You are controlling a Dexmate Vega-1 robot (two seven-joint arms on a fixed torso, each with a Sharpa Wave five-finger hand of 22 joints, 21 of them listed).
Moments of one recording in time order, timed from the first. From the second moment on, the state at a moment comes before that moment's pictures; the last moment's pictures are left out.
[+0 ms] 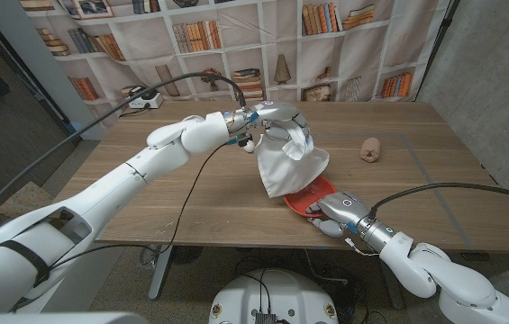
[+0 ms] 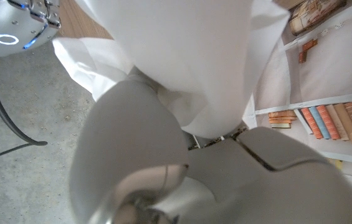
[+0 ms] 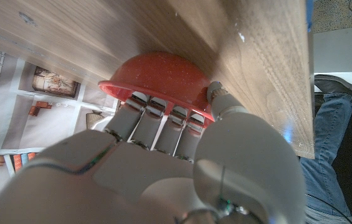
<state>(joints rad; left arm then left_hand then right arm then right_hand) 0.50 0.63 0.69 -1.66 0.46 -0.53 -0.19 1.39 0.11 0.20 -0.10 0.18 1.02 -0.06 0.54 0.24 1.02 -0.17 0.24 0.51 1.08 -0.19 0.24 0.32 0.94 -0.13 0.58 0.19 -1.52 -0.97 -0.35 -2.13 -0.93 -0.08 -0.16 0.92 0.15 0.53 -0.14 0.17 0.94 -0.12 0.24 0.19 1.01 -0.13 0.28 0.18 0.91 -0.12 0.21 0.19 0.75 -0.08 0.31 0.21</state>
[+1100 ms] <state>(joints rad) 0.42 0.59 0.84 -1.56 0.76 -0.70 -0.11 1.38 0.11 0.20 -0.11 0.18 1.04 -0.06 0.54 0.21 1.06 -0.17 0.22 0.49 1.09 -0.19 0.24 0.32 0.90 -0.12 0.58 0.19 -1.48 -0.95 -0.36 -2.12 -0.93 -0.09 -0.14 0.93 0.15 0.54 -0.15 0.17 0.94 -0.12 0.22 0.19 1.01 -0.14 0.26 0.18 0.91 -0.12 0.20 0.18 0.75 -0.08 0.31 0.21</state>
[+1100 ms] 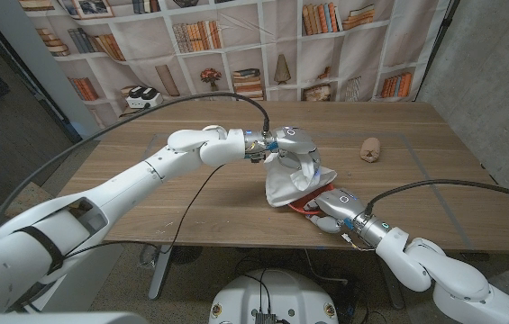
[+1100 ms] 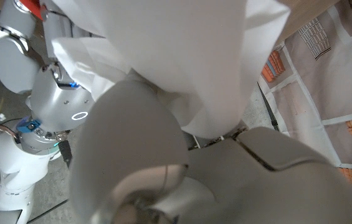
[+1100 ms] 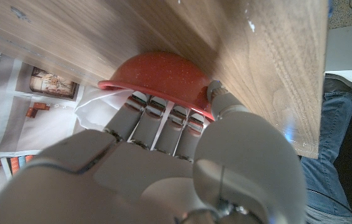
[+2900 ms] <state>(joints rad) 0.33 0.51 1.06 -1.37 0.91 -0.62 -0.04 1.33 0.09 0.24 -0.08 0.18 1.12 -0.11 0.55 0.18 1.15 -0.18 0.20 0.39 0.89 -0.12 0.19 0.21 0.33 -0.04 0.31 0.17 -1.48 -0.93 -0.36 -2.13 -0.91 -0.11 -0.13 0.92 0.15 0.54 -0.14 0.17 0.94 -0.12 0.21 0.19 1.01 -0.14 0.24 0.18 0.91 -0.12 0.20 0.18 0.74 -0.08 0.31 0.21</state>
